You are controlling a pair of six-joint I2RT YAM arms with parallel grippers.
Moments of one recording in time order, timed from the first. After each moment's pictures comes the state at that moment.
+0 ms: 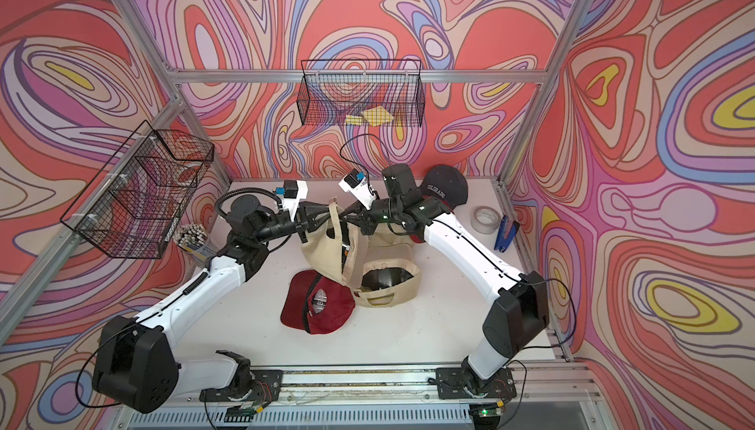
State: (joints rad) left arm -0.32 1.31 0.92 0.49 0.92 -0.13; right arm 0.56 1.62 1.55 -0.46 -0.70 -0.17
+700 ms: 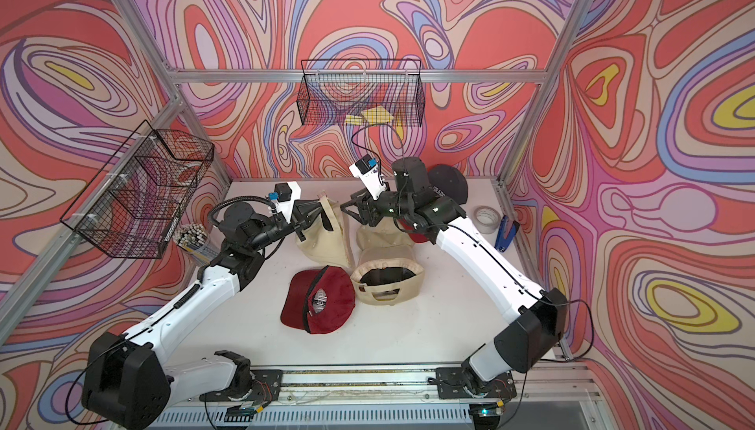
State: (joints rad) left arm -0.32 1.22 0.85 0.46 0.65 0.02; right arm 0.56 1.52 1.57 -0.45 -0.59 0.00
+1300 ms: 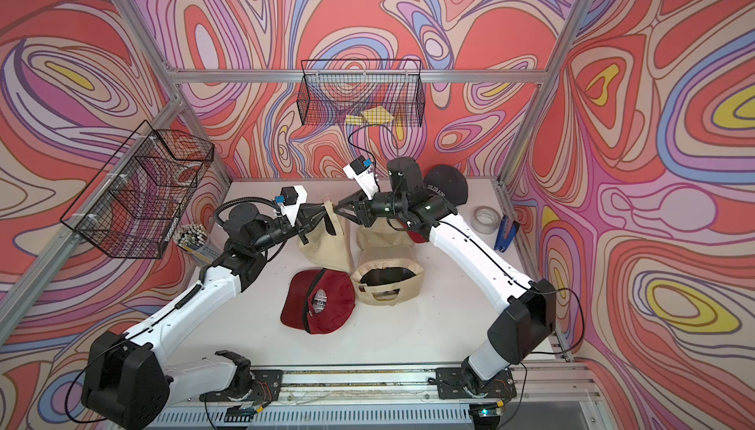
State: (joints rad) left arm -0.34 1.23 0.85 0.43 0.67 0.05; right arm 0.56 1.59 1.57 -0.39 -0.76 0.08
